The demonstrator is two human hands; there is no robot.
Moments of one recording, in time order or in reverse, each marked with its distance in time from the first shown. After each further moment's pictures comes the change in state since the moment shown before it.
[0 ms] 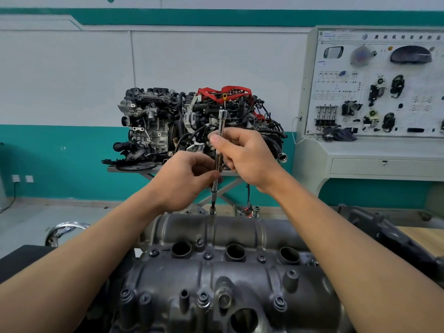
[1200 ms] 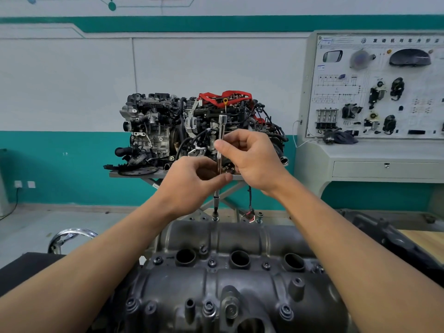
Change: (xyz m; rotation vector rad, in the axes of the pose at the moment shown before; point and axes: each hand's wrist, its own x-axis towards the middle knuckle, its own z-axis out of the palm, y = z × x) left_hand 0.004 -0.002 0.006 -0.030 0.094 0.028; right_hand 0.003 -0.002 -0.001 -0.037 0.082 -0.007
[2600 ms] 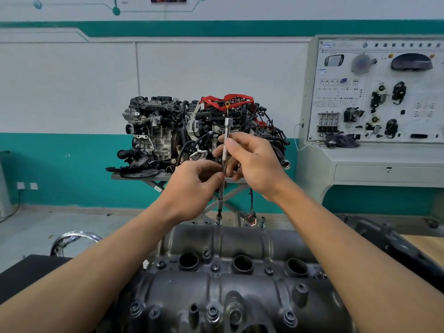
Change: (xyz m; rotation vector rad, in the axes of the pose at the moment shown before) left_hand 0.000 -0.005 0.000 -0.036 0.020 0.022; right_hand -0.001 0.001 0.002 0.130 -0.051 0.033
